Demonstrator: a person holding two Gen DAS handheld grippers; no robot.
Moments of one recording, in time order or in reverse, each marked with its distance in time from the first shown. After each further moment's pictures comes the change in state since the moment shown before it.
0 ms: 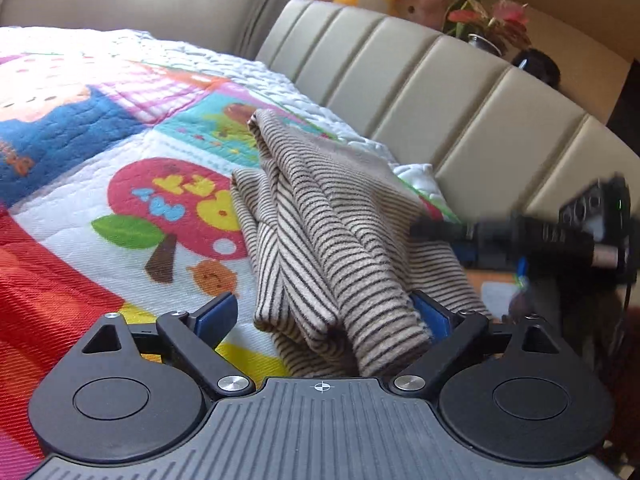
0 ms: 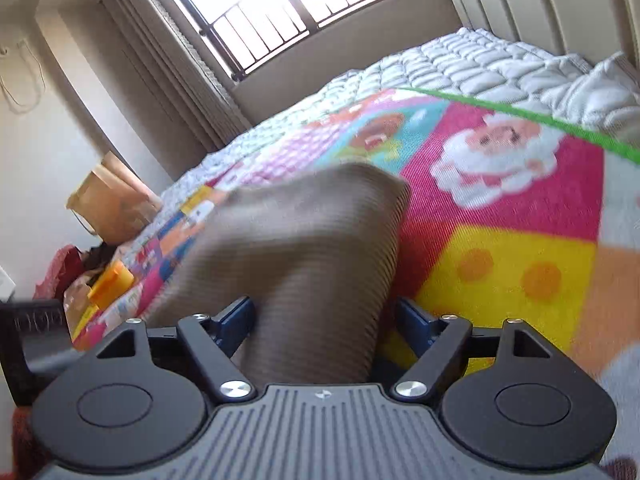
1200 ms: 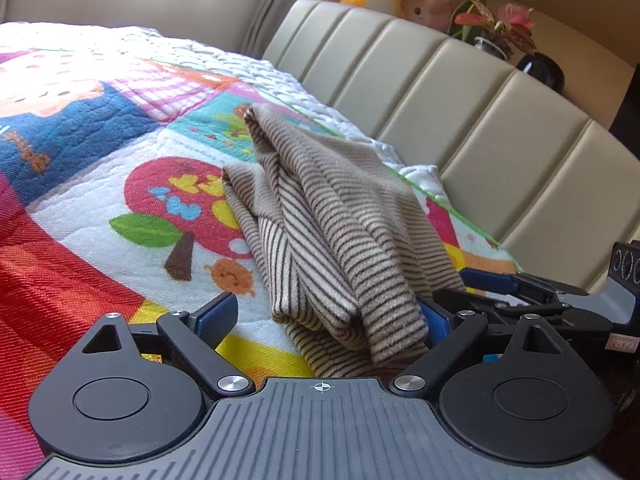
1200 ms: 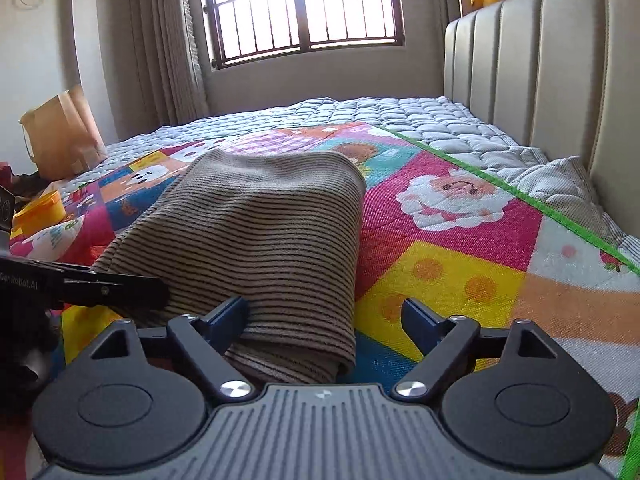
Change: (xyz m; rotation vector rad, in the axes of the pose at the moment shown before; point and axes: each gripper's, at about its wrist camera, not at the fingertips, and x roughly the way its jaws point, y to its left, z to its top) left arm -0.013 0.007 0.005 -0.017 -0.017 0.010; right arm -0.024 0.044 -0.056 -0.343 -0.050 -0.298
